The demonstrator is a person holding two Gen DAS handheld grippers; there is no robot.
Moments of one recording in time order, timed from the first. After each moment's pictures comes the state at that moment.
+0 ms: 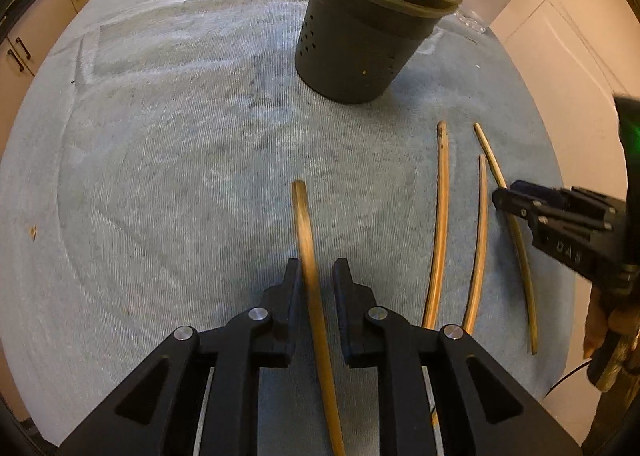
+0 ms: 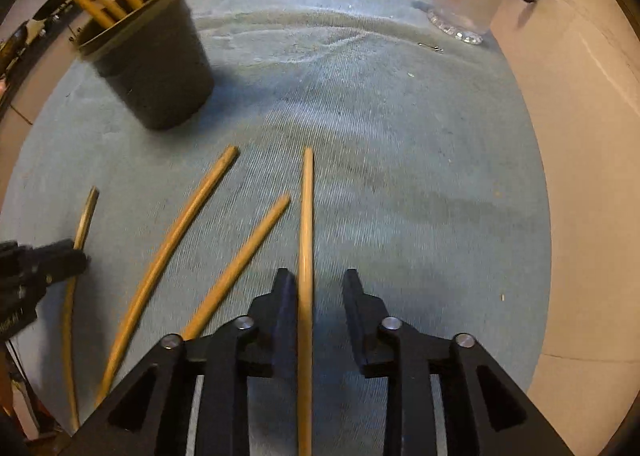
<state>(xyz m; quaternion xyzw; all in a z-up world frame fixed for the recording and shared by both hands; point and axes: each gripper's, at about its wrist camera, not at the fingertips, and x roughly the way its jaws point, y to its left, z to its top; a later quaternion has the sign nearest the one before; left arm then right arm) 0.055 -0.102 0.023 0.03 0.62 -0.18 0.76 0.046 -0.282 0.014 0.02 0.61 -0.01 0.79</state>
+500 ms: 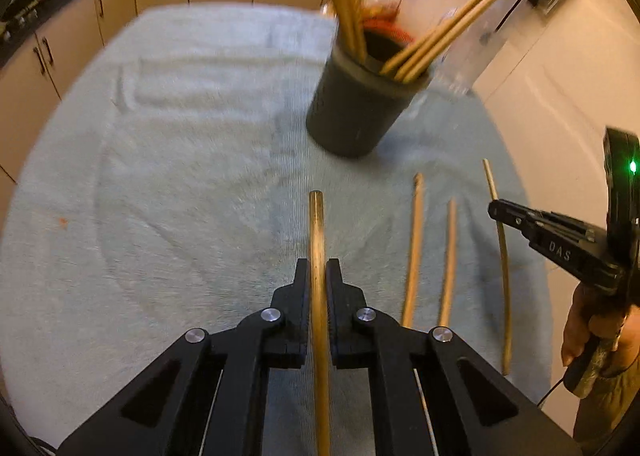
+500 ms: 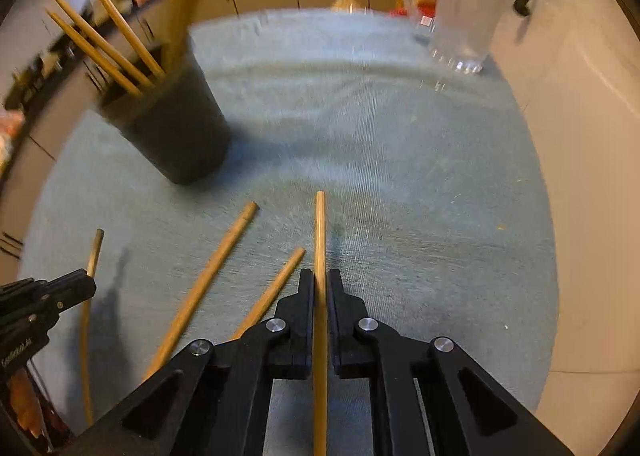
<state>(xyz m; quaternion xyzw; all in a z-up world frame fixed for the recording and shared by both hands) 0.026 -0.080 0.066 -0.03 0.52 -0.19 0.83 0.017 -0.290 0.056 0.06 0.51 0.01 0.86</state>
